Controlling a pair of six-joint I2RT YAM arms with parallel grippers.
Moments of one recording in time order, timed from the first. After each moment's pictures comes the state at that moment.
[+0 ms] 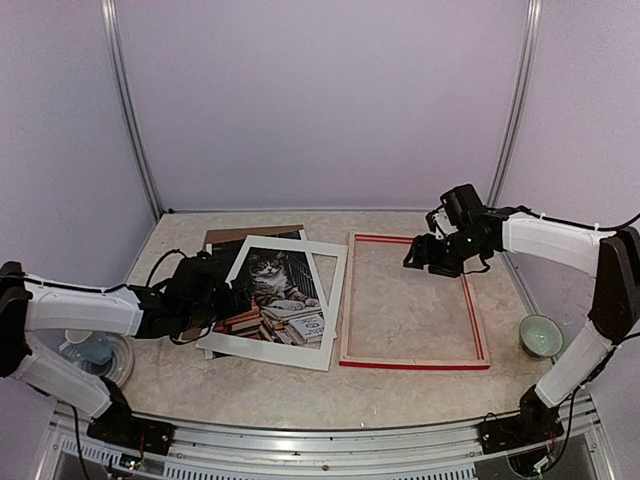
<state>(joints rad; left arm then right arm) -0.71 1.35 0.60 0.04 -0.35 -0.82 0.37 1.59 1.16 -0.52 -0.16 0.45</state>
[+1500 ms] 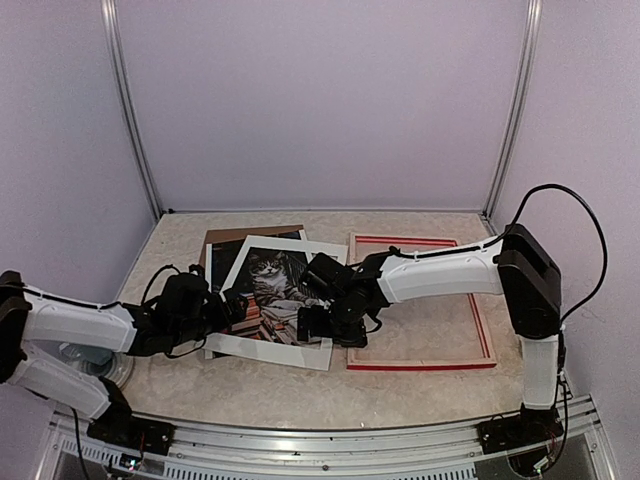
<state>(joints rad) -0.72 1.30 0.44 0.22 -0.29 -0.89 1.05 2.05 1.48 -0.59 -0.01 1.01</state>
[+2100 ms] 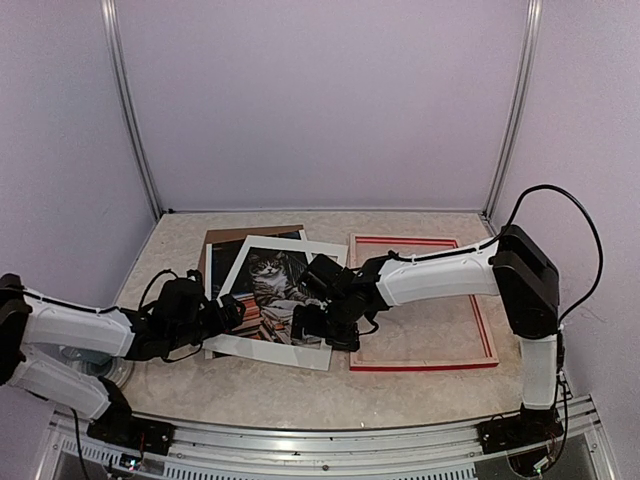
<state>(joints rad) -0.71 1.27 0.39 0.24 -0.27 -0.87 1.05 2.07 1.48 -0.52 -0.05 1.08</state>
